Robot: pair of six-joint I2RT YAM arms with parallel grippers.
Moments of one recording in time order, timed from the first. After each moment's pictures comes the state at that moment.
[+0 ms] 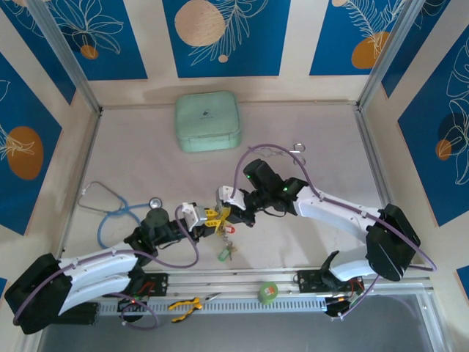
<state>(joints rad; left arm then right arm) -0.80 0.92 0.13 0.63 0.42 0.07 0.84 1.38 0.95 -0.44 -0.64 -0.53</state>
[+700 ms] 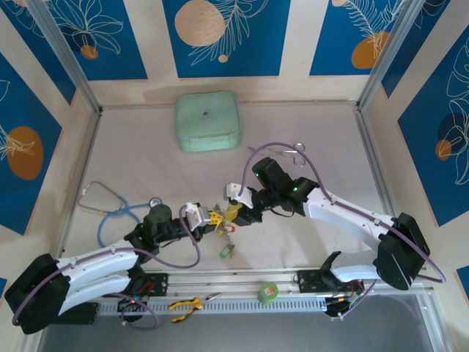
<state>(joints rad) -0.80 0.93 0.17 0.56 0.45 0.15 0.79 1.29 0.90 -0.46 -0.65 -0.50</state>
